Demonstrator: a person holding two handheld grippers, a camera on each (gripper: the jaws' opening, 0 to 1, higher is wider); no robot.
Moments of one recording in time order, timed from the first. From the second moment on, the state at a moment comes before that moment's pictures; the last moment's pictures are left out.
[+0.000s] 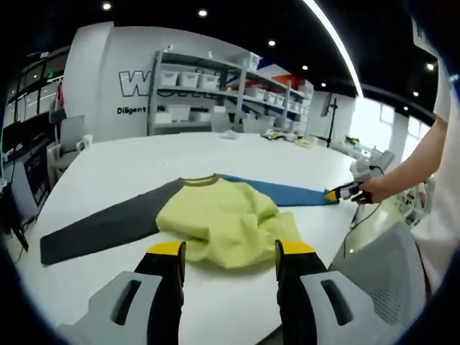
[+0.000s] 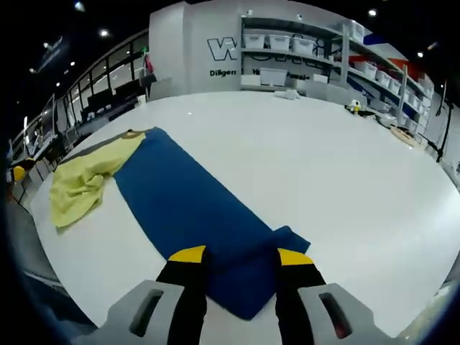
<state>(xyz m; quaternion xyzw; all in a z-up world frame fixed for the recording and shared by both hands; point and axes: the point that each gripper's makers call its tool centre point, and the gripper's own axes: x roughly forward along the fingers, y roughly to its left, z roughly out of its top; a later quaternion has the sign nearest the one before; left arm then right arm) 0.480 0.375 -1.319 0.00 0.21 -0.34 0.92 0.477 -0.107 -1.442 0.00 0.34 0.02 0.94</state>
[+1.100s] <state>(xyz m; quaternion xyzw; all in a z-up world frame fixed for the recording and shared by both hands) 0.483 0.370 -1.316 0.00 0.21 -0.34 0.92 0.589 0.024 -1.408 -0.06 0.31 0.17 0.93</state>
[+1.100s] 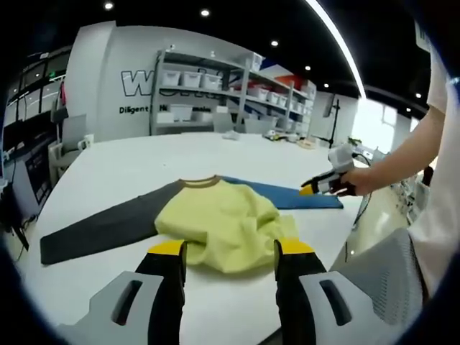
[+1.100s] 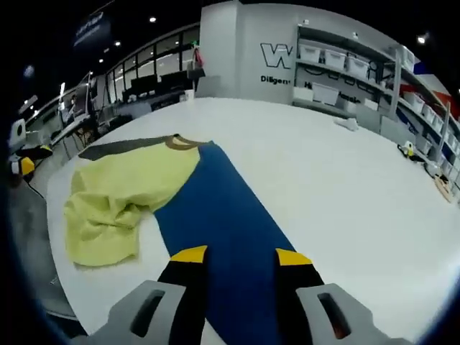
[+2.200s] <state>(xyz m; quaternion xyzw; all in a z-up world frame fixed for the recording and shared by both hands) 0.501 0.372 -1.327 0.00 0.25 -0.32 0.92 0.710 0.082 -1.444 -0.09 0.32 0.20 0.92</state>
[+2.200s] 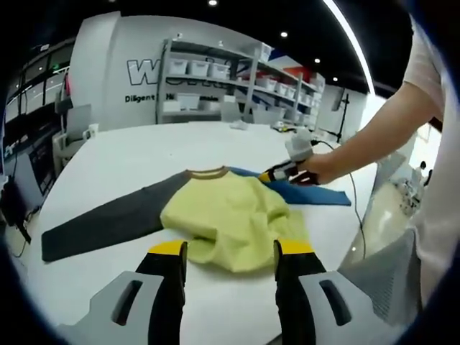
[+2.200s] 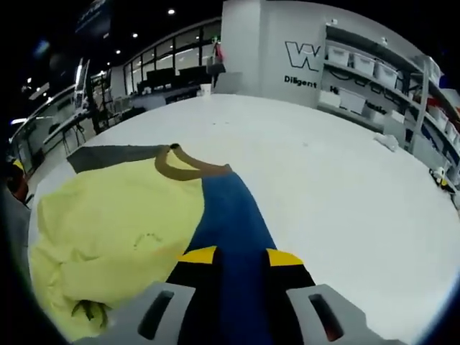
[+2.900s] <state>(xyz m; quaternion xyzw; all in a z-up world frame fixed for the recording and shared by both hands) 0.519 0.374 -1.330 0.00 0.25 -0.31 0.92 0.749 0.088 -1.443 -0.12 0.32 0.22 0.92</state>
